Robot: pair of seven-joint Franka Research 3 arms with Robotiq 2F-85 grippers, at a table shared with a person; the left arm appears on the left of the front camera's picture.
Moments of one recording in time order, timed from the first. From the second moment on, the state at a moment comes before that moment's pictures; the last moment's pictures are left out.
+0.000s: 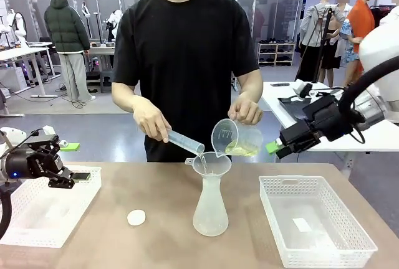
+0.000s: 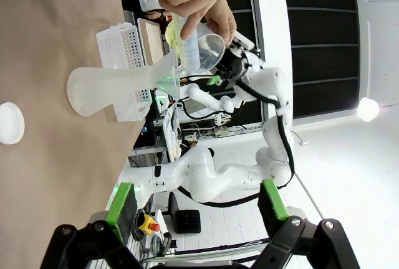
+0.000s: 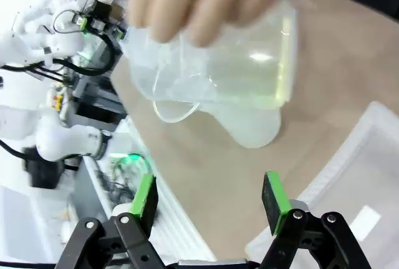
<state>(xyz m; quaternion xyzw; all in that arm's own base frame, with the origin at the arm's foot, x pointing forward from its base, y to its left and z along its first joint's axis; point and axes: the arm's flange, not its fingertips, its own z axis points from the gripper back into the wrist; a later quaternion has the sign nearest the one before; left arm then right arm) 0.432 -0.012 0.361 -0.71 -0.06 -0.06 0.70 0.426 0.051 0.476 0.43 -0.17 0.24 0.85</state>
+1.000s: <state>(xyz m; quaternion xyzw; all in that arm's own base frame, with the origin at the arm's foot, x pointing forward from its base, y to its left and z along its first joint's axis) 0.432 -0.012 0.361 -0.71 -0.06 -0.06 0.70 0.461 -0.013 0.405 0.60 -0.10 0.00 0.79</state>
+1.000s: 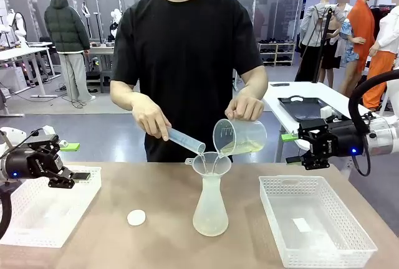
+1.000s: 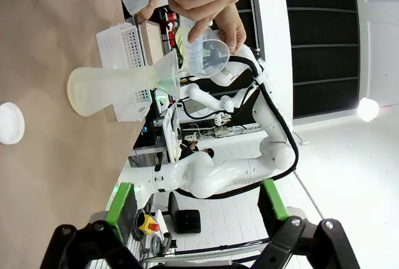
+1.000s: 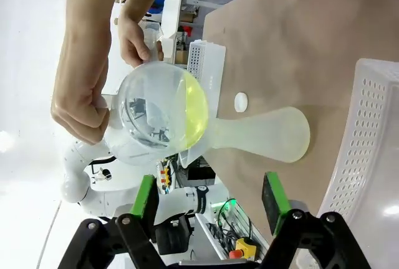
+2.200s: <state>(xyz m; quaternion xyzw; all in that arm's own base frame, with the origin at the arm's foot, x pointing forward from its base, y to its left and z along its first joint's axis) 0.432 -0.012 0.361 -0.71 -0.06 -0.06 0.70 0.457 -0.019 0.398 0.61 -0.08 0.00 0.79</state>
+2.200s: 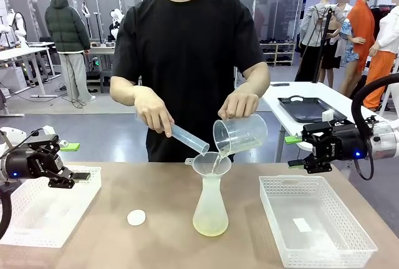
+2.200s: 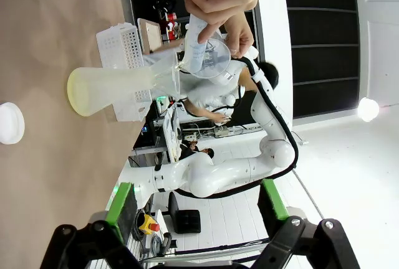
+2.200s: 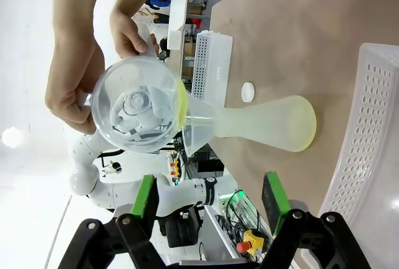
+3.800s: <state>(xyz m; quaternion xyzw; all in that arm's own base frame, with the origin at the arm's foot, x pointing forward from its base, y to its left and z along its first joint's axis) 0.432 -0.012 0.361 -0.71 -0.06 -0.06 0.70 0.457 -0.019 0.398 0.61 -0.08 0.00 0.79</state>
